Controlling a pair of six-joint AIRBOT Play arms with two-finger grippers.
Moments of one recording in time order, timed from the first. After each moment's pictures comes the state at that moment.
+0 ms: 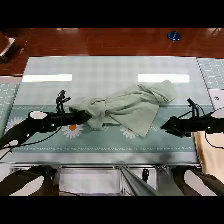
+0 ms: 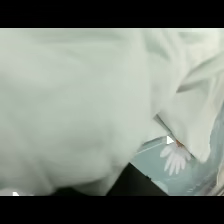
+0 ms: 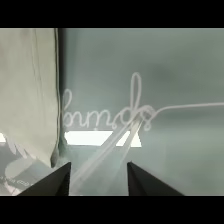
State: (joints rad) left arm -0.19 -1.16 0.45 0.28 -0.71 -0.91; right arm -0.30 -1.06 0.51 -0.95 1.20 1.34
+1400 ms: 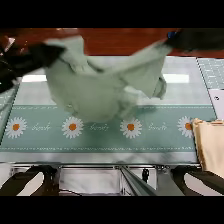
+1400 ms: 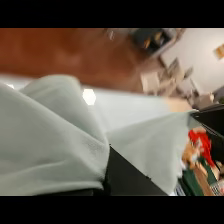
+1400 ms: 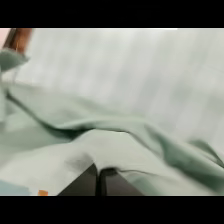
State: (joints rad) left arm 0.08 -0.97 1.05 0.09 -0.94 -0.88; right arm -0.03 -1.18 1.67 -0.81 1.26 1.36
